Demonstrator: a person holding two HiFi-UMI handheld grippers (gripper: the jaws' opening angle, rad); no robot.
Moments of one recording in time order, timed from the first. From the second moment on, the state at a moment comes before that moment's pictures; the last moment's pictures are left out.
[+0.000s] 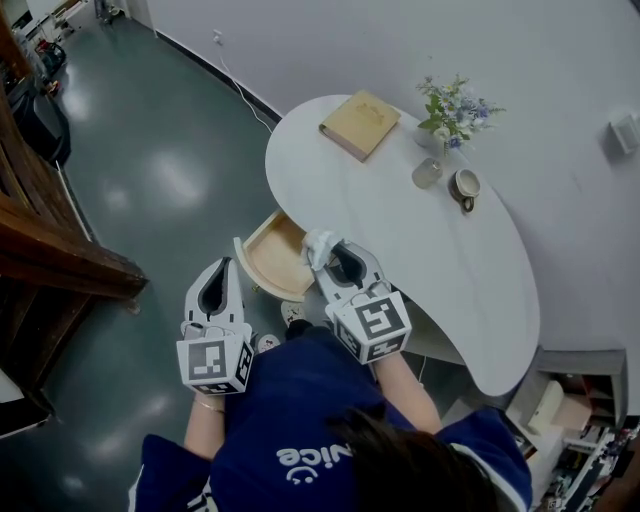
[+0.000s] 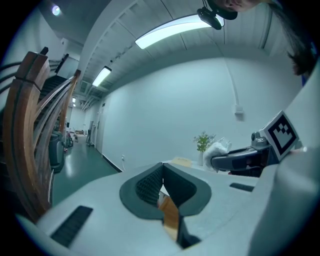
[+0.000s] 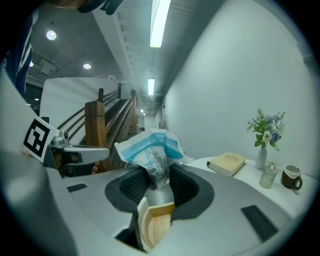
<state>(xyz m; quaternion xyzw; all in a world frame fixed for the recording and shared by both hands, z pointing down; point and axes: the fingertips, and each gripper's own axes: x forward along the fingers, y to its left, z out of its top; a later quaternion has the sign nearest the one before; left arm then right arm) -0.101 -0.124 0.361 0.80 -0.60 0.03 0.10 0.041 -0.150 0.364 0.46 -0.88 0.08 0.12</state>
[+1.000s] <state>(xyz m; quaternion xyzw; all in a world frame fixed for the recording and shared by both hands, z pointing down) -0.099 -0.116 0.319 0.80 -0.60 0.01 0.05 0.055 -0.145 0.318 0.49 -0.87 0.06 0.05</state>
